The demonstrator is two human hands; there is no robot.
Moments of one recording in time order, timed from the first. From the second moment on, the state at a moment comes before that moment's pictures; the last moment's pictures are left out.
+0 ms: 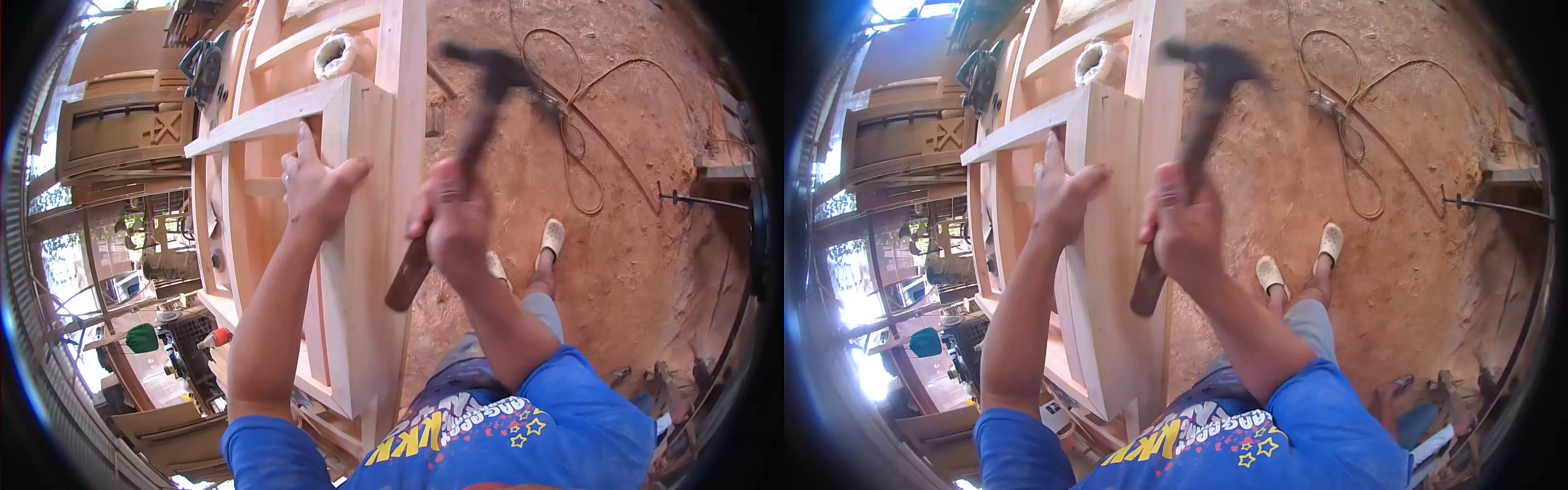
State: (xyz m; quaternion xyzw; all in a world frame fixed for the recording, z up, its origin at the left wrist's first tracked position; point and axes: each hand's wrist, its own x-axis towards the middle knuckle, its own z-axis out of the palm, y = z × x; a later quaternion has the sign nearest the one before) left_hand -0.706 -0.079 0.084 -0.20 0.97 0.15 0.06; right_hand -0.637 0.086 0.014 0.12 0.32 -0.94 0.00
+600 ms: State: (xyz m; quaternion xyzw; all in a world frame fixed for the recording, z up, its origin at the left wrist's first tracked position) left_hand -0.706 -0.085 0.086 -0.17 0.97 0.18 0.08; right_hand -0.665 0.075 0.013 0.08 0.39 -0.91 0.07
